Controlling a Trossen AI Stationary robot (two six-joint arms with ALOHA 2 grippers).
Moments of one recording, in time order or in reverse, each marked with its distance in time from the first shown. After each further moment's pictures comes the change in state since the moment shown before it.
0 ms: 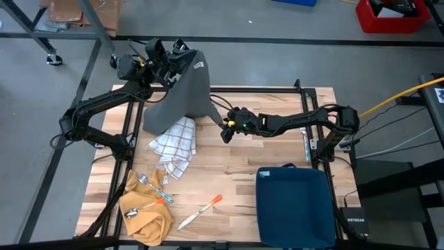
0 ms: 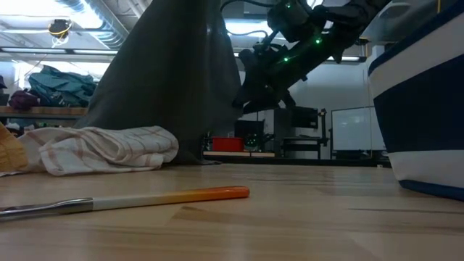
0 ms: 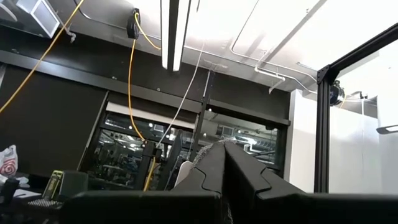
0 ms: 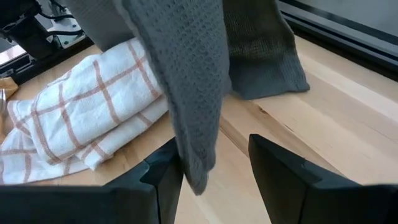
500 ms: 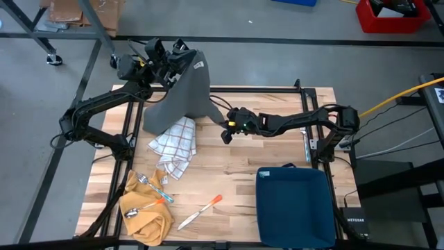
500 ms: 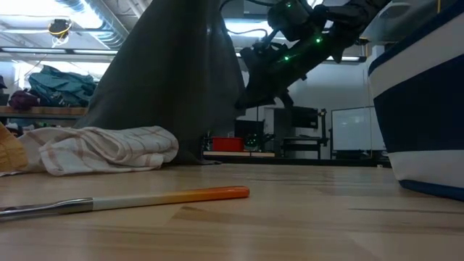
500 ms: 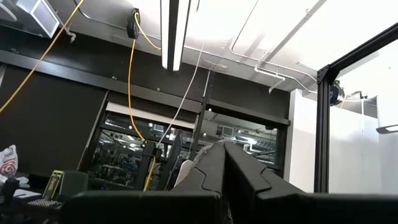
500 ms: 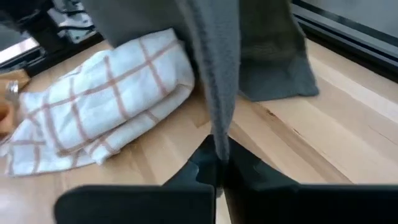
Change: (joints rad) left arm 0.000 0.000 0.000 0.000 0.001 0.000; right arm 0.000 -0.011 0.000 0.003 -0.051 -0.047
